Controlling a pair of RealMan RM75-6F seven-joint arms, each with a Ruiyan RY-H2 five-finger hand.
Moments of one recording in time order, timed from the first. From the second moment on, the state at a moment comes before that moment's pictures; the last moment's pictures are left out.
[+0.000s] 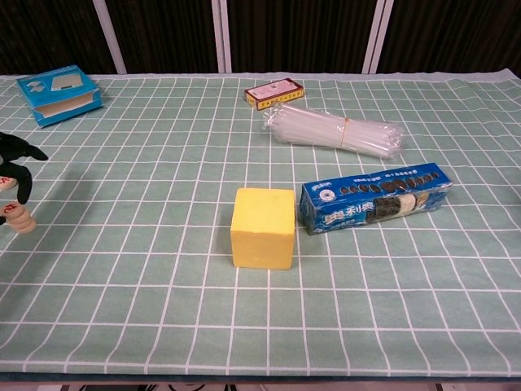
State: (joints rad) left arm -0.44 -1.36 0.02 -1.45 1.35 1.11 0.49; right arm 0.06 -1.26 0.18 -1.77 -1.22 1.50 -0.19
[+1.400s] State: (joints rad) left arm -0.48 -1.39 -0.09 -1.16 1.20 0.97 0.30; right arm 0.06 -1.27 0.18 -1.77 -1.21 1.50 -0.20
